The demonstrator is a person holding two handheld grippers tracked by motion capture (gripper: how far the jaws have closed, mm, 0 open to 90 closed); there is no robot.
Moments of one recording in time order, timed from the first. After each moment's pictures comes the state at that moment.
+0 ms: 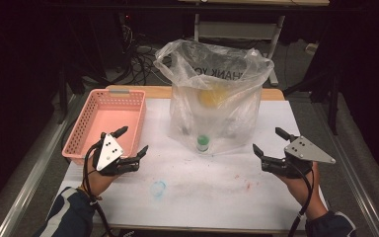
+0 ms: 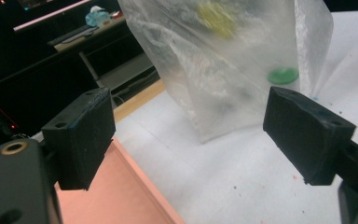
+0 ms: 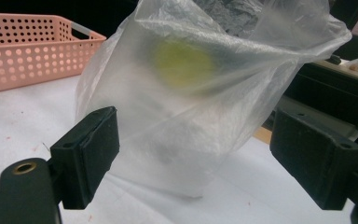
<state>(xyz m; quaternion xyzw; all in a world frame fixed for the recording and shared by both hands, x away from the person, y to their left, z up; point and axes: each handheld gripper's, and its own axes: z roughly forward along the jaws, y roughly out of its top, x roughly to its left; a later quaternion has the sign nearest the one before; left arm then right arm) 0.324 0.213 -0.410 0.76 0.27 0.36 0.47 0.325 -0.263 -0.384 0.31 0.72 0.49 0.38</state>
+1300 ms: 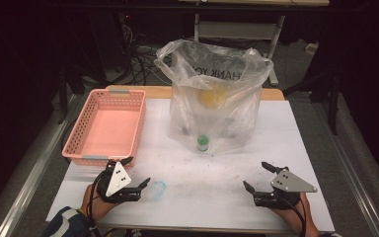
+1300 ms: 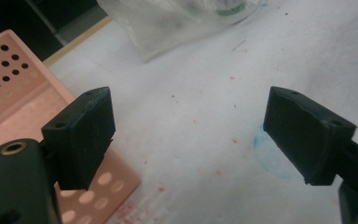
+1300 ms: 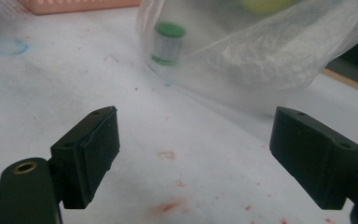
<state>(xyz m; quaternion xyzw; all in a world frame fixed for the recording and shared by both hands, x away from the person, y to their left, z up) 0.285 0.209 -0.463 0.83 0.26 0.30 0.39 0.283 -0.257 -0.456 0.29 0.79 0.45 0.30</state>
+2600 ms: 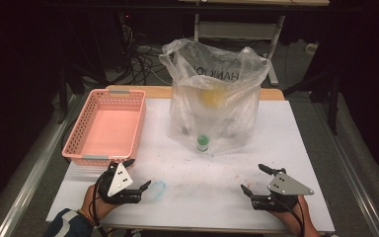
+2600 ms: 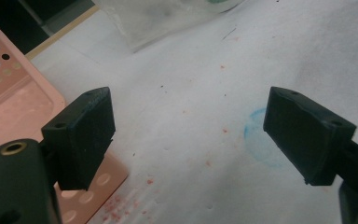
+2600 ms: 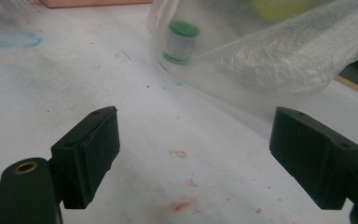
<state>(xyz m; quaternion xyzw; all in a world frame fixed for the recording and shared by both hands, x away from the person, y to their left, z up) 0.288 0.206 -0.465 0.84 0.26 0.28 0.39 0.280 -0.251 -0.455 0.27 0.80 0.45 0.30</state>
